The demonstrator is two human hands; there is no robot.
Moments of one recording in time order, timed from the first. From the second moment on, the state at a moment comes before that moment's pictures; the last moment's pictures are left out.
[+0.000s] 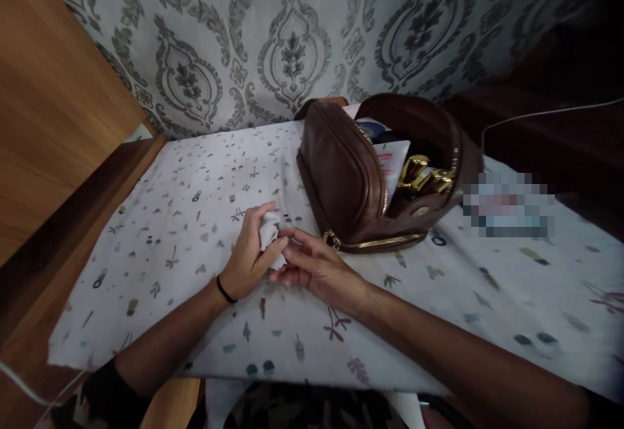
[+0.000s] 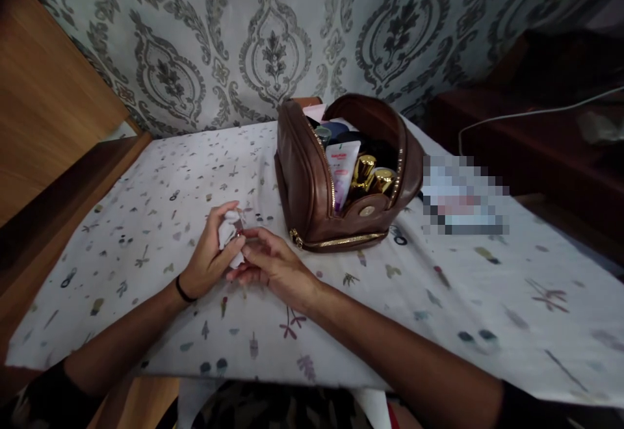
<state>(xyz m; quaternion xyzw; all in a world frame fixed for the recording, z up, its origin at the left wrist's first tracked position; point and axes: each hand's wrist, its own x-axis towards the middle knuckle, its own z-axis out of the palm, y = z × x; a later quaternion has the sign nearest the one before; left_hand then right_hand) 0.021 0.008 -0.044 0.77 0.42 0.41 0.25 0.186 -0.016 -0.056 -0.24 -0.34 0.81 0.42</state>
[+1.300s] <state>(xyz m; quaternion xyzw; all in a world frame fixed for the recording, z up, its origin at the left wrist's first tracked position) 0.015 0.013 -0.036 0.69 0.44 0.41 0.40 0.186 -0.019 -0.052 -0.29 -0.38 0.78 0.41</state>
